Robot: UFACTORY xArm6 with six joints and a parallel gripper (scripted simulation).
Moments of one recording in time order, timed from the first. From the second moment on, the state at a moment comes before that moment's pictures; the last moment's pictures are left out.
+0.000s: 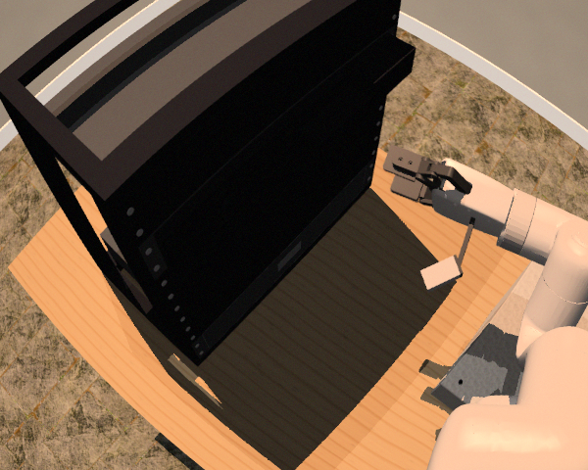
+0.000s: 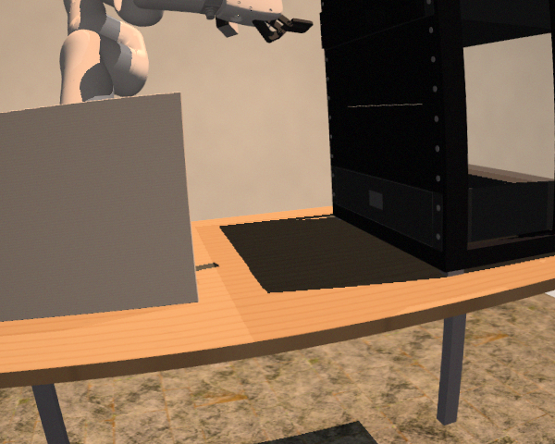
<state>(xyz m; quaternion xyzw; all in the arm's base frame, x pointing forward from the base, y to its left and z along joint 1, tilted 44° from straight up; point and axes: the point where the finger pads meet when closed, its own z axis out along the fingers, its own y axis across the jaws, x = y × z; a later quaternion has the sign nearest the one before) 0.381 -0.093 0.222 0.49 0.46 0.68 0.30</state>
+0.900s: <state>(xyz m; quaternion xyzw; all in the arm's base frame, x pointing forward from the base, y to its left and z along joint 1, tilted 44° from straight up) 0.362 -0.132 0.179 0.61 0.34 0.67 0.26</state>
